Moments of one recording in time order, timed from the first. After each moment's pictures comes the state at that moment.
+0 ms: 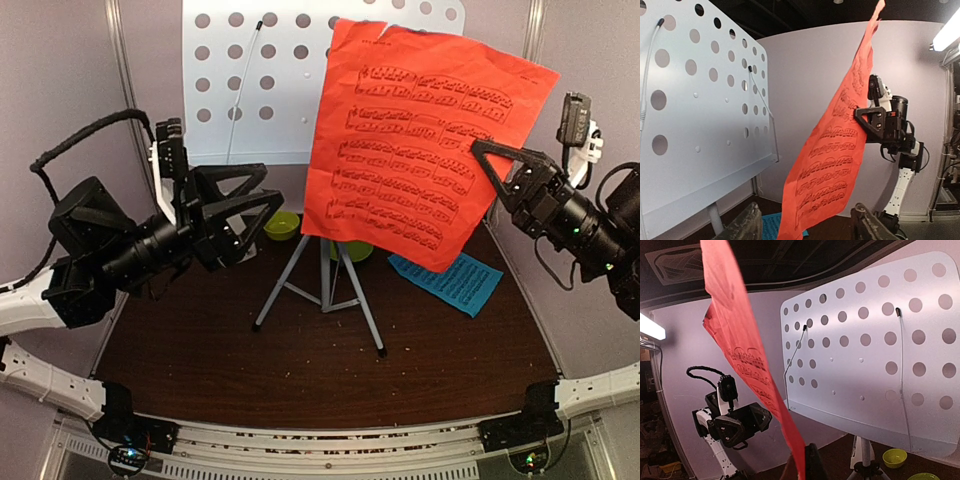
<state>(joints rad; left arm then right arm) -1.20 1.01 1.01 0.34 0.00 0.00 1.12 0.78 1.10 0.07 0.09 0.16</state>
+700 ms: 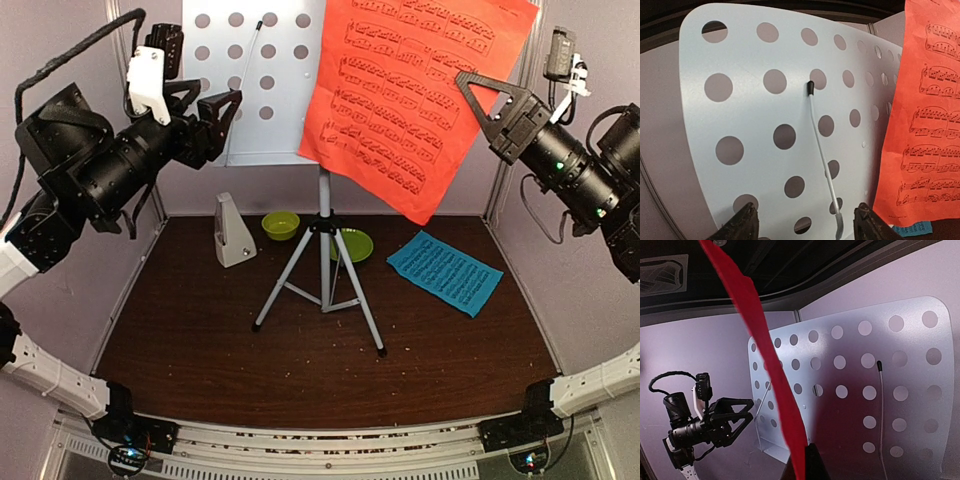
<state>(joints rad) -1.23 1.16 1.51 -0.02 -0.70 0.38 1.12 1.00 1.41 0.04 0.25 0.11</state>
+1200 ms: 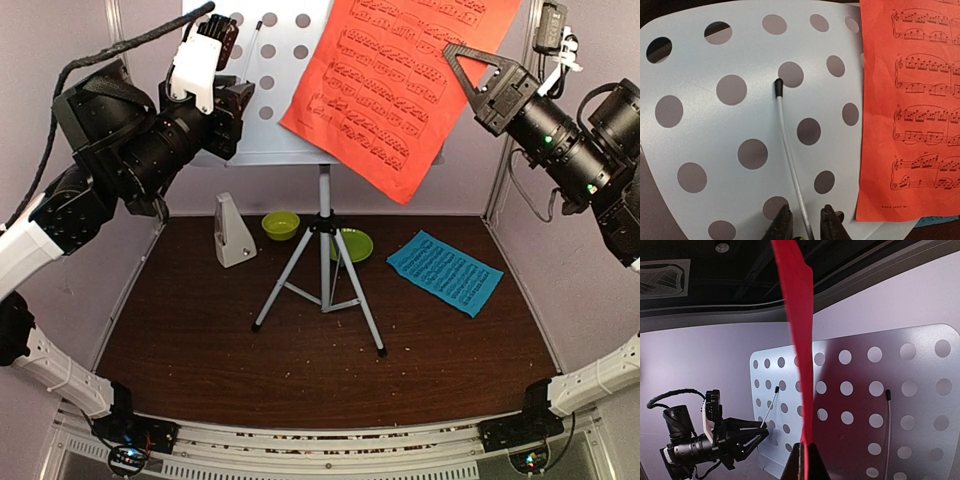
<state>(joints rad) -1.22 1.33 1.68 -0.07 -0.79 0.51 1.11 1.11 1.53 0.07 0.26 0.07</state>
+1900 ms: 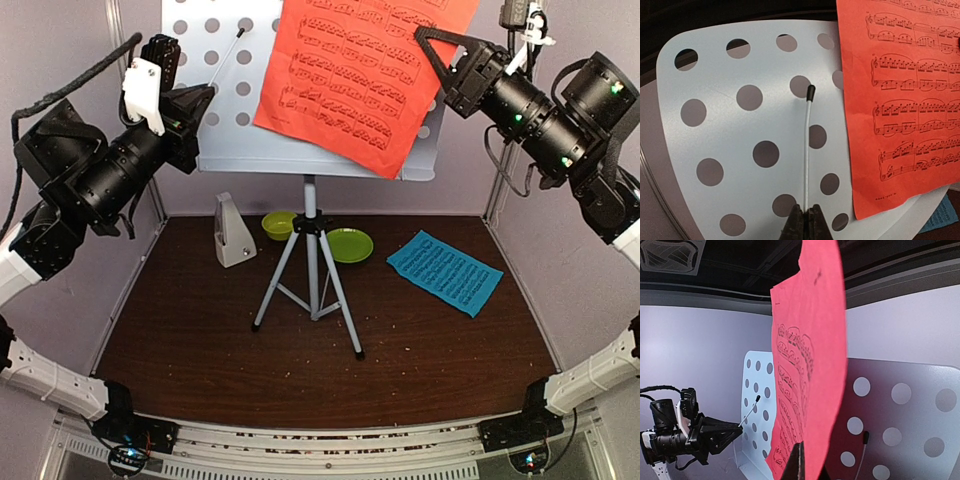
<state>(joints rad) -1.14 1.11 1.42 0.08 -0.60 0.57 1.06 1.24 1.67 0.05 0.16 -0.06</state>
